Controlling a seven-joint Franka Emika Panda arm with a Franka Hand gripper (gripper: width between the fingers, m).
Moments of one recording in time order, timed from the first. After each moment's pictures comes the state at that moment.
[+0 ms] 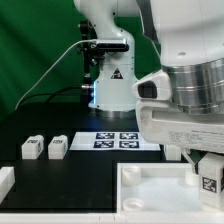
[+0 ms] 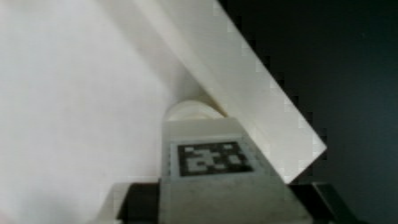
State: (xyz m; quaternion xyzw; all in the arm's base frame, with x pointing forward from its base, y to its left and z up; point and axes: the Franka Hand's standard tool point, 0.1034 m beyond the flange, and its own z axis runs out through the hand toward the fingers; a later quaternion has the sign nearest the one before) arm 0.637 0.114 0.076 -0.93 0.36 0.07 0.09
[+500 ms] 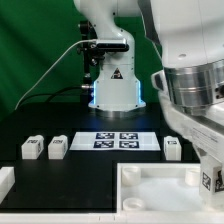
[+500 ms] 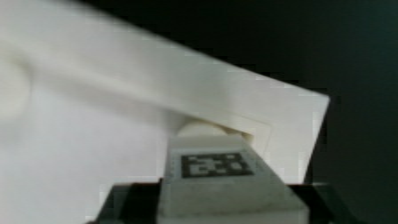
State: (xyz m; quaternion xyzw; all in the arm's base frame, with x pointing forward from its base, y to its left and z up) arm 0.634 0.123 0.074 -0.75 0.66 0.09 0.08
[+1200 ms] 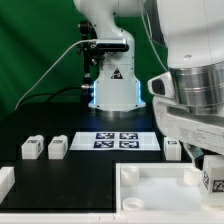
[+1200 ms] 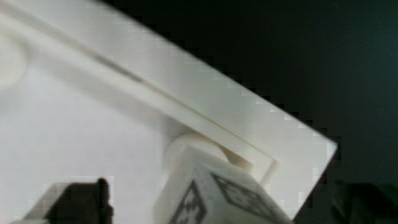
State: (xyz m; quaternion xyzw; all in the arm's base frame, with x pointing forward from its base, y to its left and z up) arm 0.627 0.126 0.072 -0.90 0.43 0.07 0.09
